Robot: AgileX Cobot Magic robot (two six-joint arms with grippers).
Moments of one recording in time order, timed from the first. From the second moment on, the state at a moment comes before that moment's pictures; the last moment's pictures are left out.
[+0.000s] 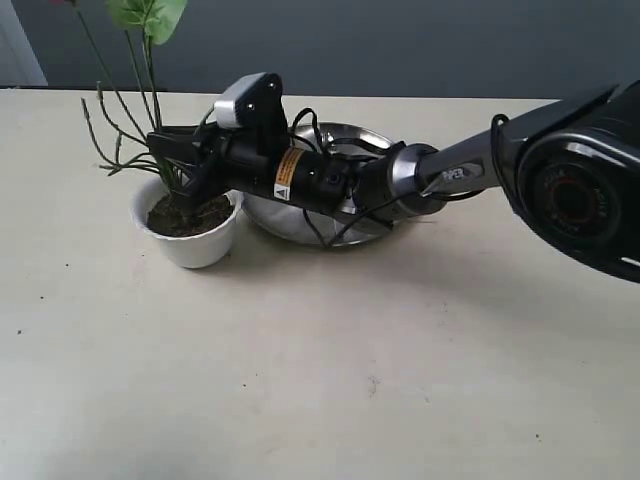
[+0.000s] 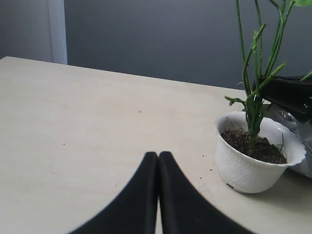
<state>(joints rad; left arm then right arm) 0.04 0.00 0.00 -0.18 0.25 0.01 0.77 2.37 -1.44 -0.70 -1.02 0.57</state>
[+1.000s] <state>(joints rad) 0.04 0.00 0.00 -0.18 0.25 0.01 0.76 2.43 -1.45 -0.70 -1.04 0.65</state>
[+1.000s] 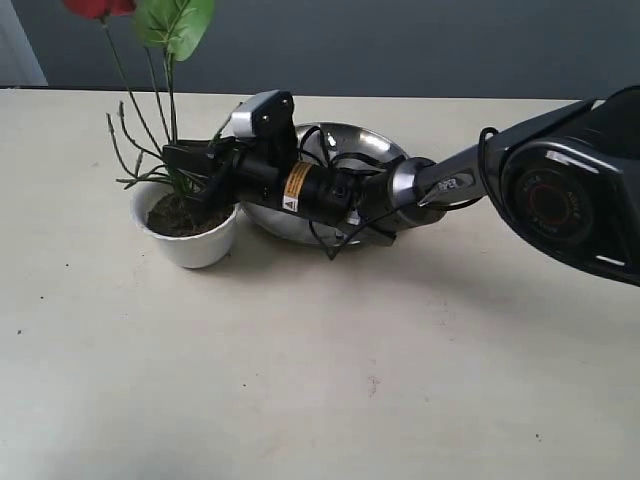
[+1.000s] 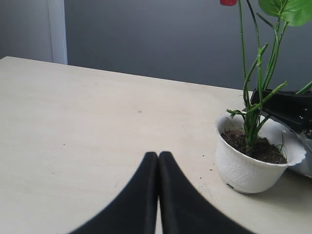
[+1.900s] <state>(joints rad) 0.04 0.00 0.00 -0.18 0.25 0.01 0.76 2.42 -1.45 -0.89 -0.95 0.73</state>
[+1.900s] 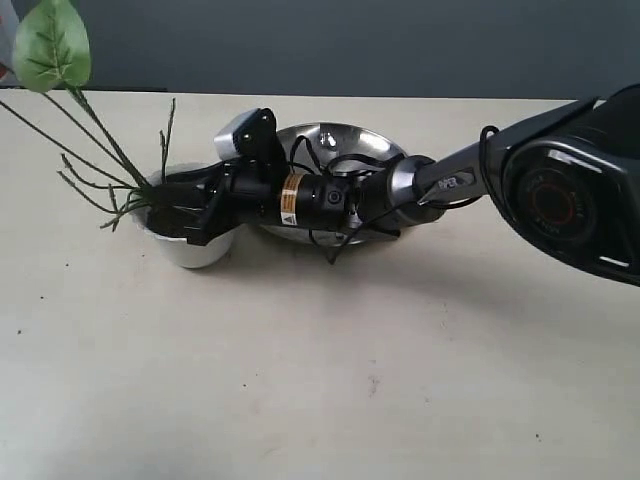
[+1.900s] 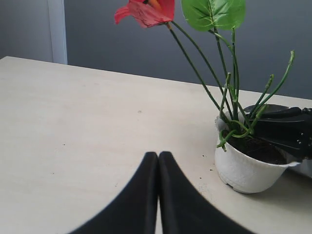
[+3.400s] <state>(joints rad) 0.04 0.00 0.00 -0.18 0.25 0.01 0.76 2.35 -1.44 -0.92 -0.82 0.74</state>
